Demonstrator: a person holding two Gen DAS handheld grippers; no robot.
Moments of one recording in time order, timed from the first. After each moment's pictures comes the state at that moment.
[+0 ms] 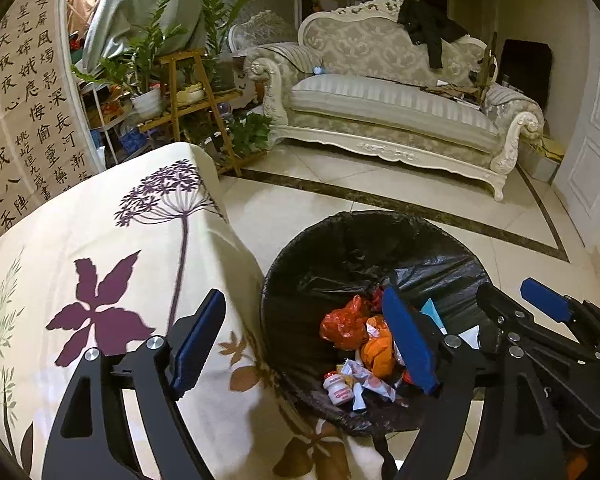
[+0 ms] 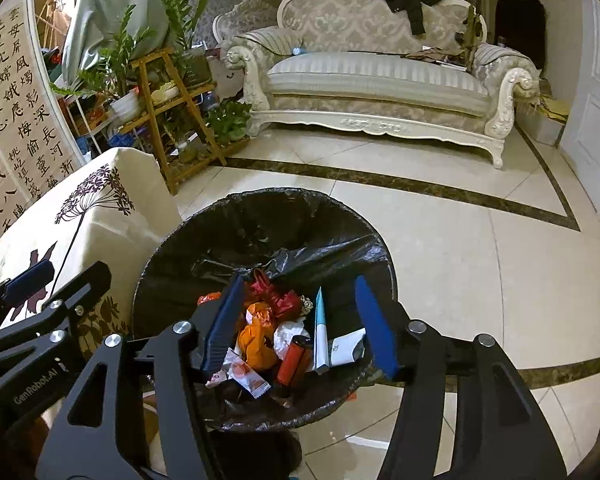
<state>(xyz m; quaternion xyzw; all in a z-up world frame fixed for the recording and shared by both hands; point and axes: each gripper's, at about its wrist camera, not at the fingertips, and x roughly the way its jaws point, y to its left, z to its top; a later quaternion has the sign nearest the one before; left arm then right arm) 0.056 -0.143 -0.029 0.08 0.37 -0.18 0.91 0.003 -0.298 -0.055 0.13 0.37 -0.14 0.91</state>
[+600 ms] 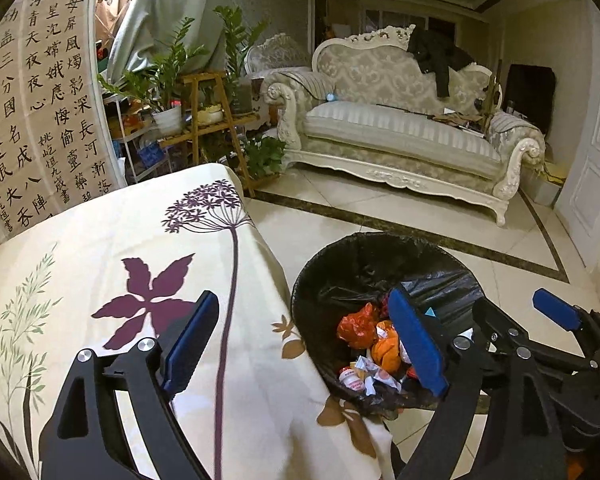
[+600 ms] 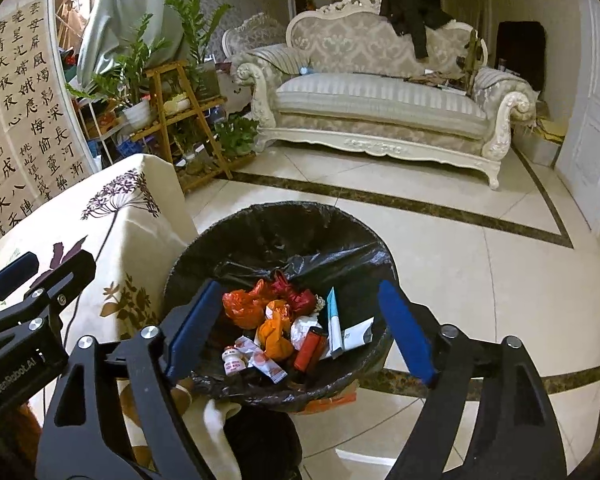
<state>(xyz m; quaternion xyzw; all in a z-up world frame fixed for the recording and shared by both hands) 0.024 -0.104 0.001 0.06 0.33 -0.17 0.93 -0.026 -0.262 -0.026 0.10 0.34 -0.14 0.92</state>
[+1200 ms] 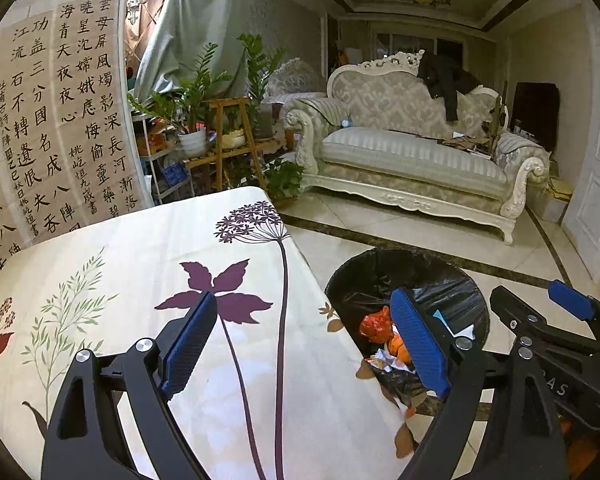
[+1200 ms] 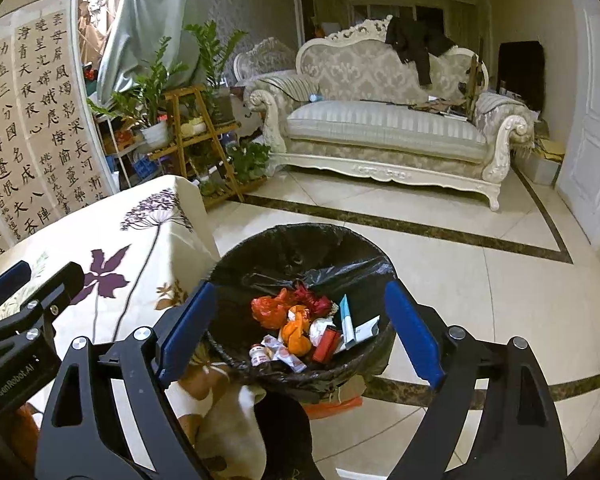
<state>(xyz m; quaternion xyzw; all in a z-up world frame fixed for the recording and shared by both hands) -0.021 -0.058 0.030 0.05 0.29 -0.15 0.94 -0.073 -0.231 0.012 0.09 0.30 -0.13 0.94</state>
